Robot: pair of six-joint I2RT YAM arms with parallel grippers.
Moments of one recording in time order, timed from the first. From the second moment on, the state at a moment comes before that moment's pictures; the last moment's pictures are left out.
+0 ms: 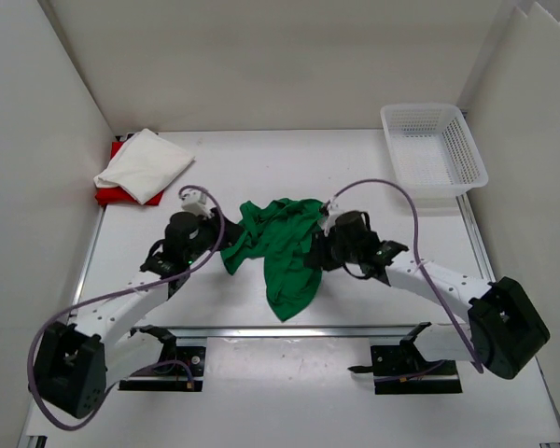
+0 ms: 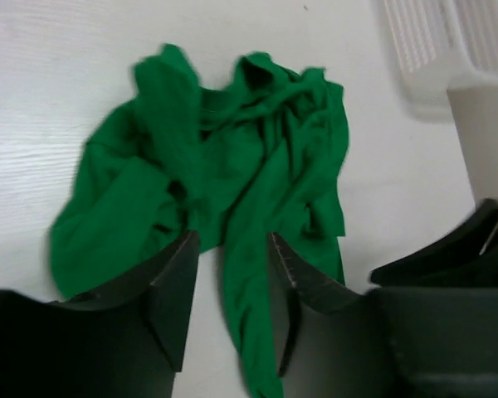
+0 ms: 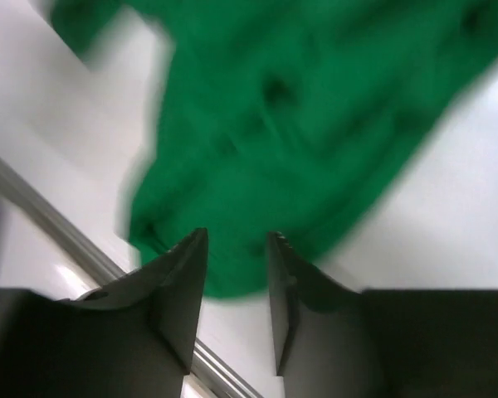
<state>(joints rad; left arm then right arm) -0.37 1.02 0.48 0.18 0.13 -0.64 0.63 1.27 0.70 -0.09 -0.25 0.43</state>
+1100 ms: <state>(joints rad) -0.40 1.68 0.88 0.22 0.09 -0.55 0.41 1.67 0.89 0.11 -0.38 0.48</state>
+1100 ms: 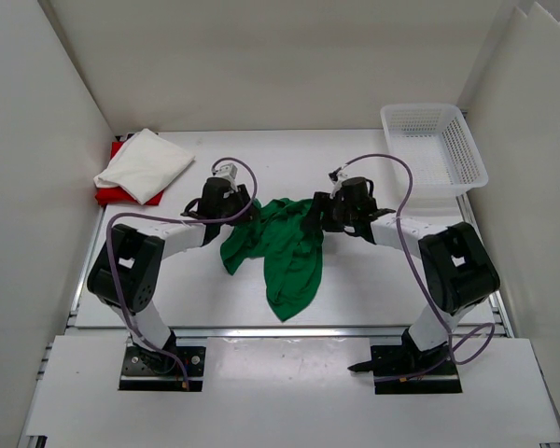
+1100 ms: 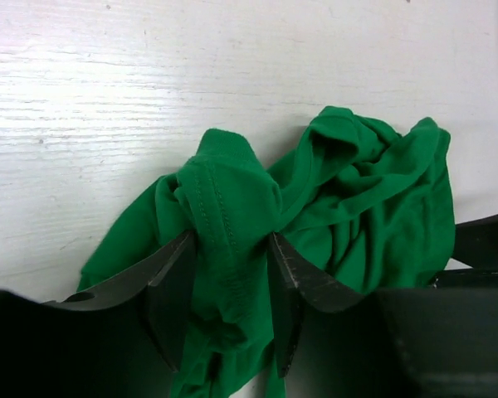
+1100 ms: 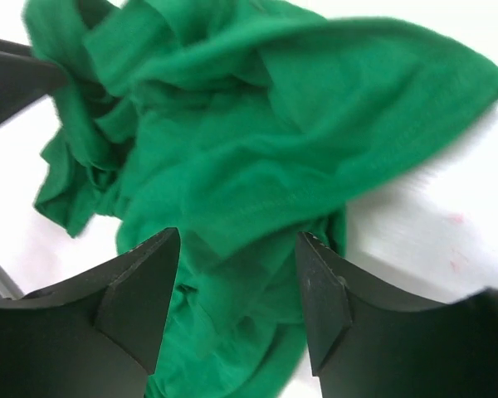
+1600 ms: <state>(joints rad) -0.38 1.72 0.91 0.22 0.17 -0.59 0.42 1.70 0.95 0.07 -0.40 0.48</state>
